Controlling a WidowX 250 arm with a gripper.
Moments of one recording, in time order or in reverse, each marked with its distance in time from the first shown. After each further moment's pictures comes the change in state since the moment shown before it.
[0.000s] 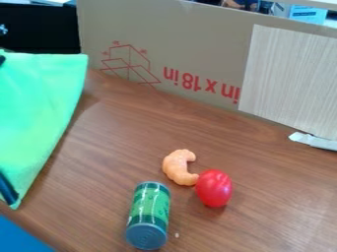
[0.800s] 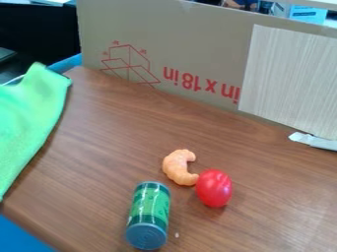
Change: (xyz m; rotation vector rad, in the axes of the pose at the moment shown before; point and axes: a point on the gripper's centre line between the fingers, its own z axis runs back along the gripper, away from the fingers) arm 0.012 0.057 -0.005 0.103 -0.101 0.203
